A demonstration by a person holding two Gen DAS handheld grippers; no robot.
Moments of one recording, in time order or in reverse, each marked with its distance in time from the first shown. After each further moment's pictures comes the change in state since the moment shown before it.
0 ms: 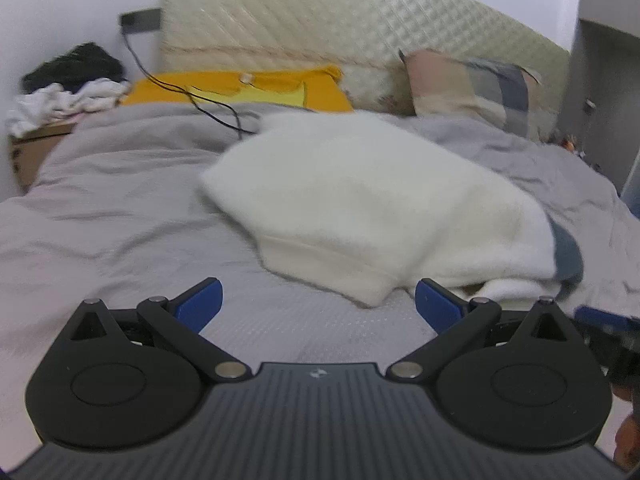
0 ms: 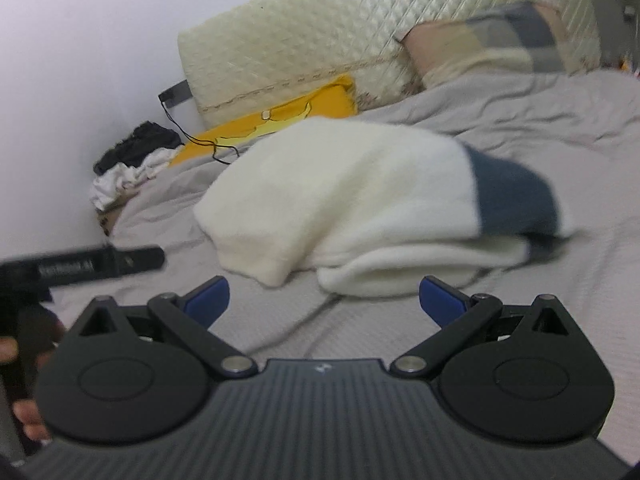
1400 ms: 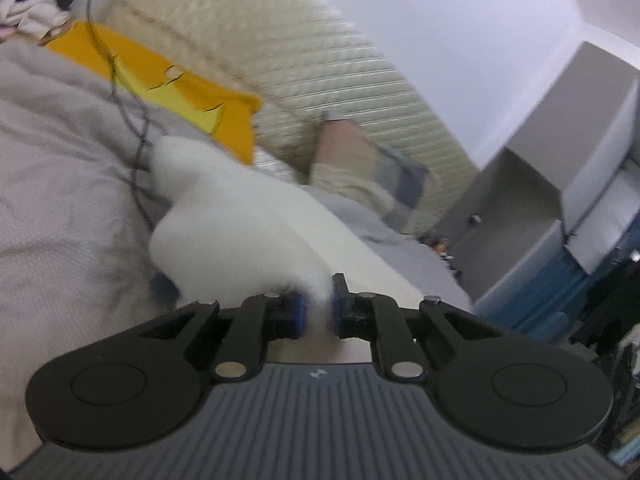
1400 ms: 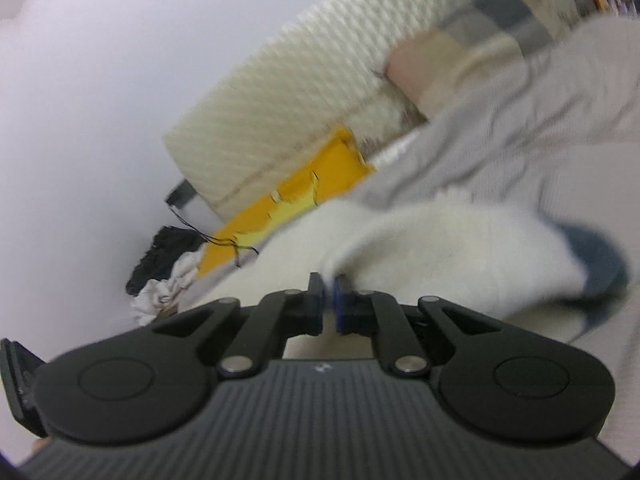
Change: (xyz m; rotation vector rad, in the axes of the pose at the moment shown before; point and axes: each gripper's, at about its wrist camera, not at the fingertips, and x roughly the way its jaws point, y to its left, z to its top) left arm 0.012 0.041 0.079 -0.380 -0.092 -0.493; right arm -0.038 0.000 0.095 0.234 -0.150 0.085
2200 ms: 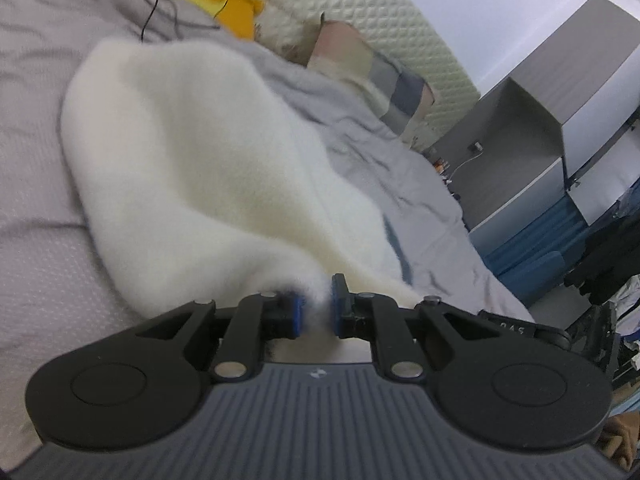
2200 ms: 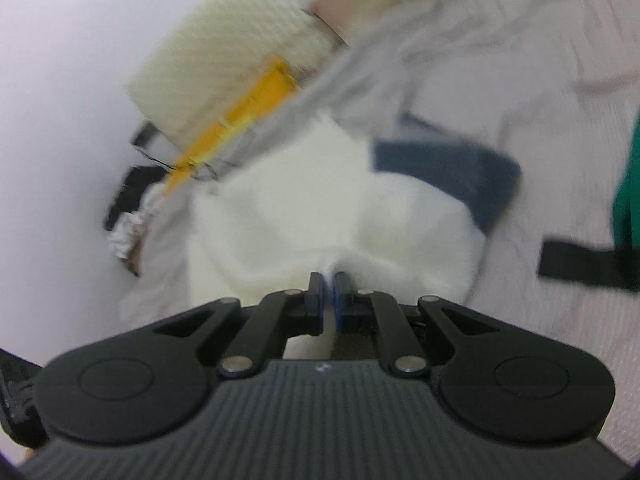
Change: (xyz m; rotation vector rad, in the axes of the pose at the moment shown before) left arm -0.045 -0.058 -0.201 -0.056 0.215 0.060; right arm -0.090 -0.097 -0.076 0.139 0.268 -0.141
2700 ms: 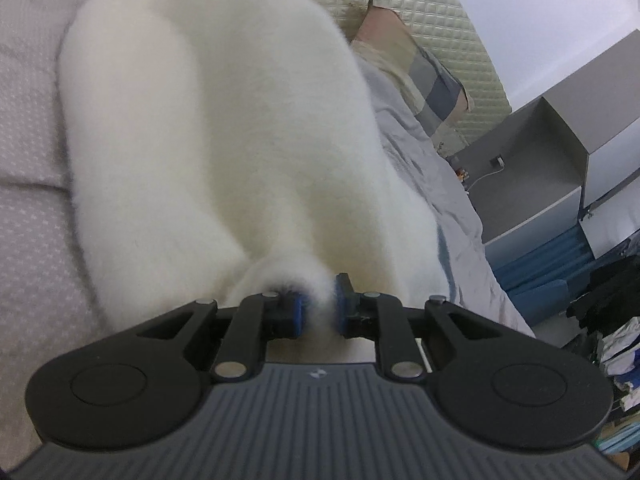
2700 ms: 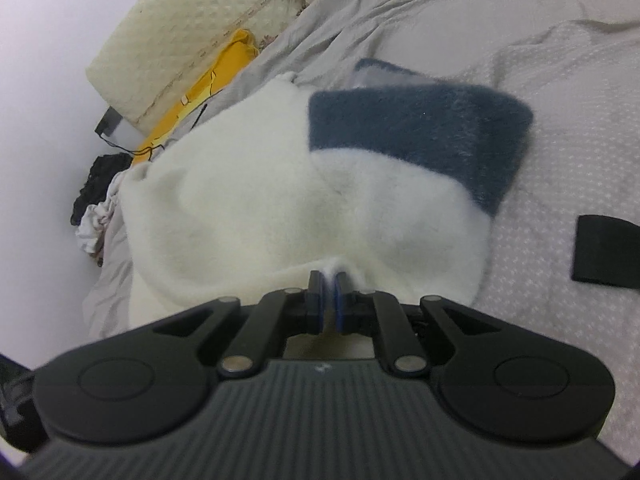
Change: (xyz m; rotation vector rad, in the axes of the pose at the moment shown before) left arm 0.080 0.075 0.006 -0.141 0.034 0.007; right arm 0.068 -0.026 -0.003 0.009 0.042 -0.034
